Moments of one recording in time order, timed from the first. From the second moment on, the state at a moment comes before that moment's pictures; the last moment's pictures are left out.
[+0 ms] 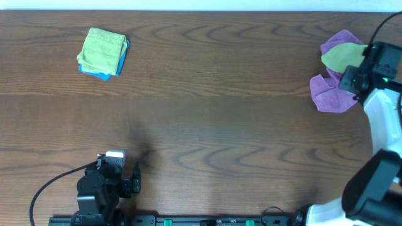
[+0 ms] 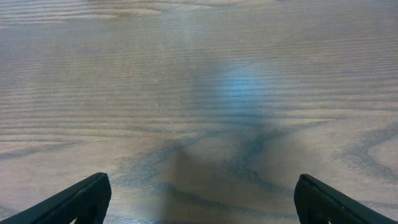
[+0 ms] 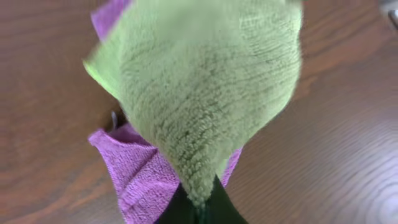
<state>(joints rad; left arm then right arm) 0.02 0.01 0.25 -0.92 0.07 0.11 -0.35 1.67 1.26 -0.49 0.15 0.03</state>
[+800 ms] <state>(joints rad) 0.02 0.01 0.25 -0.92 0.07 0.11 0.05 1.22 1.26 -0.51 0.08 -0.11</state>
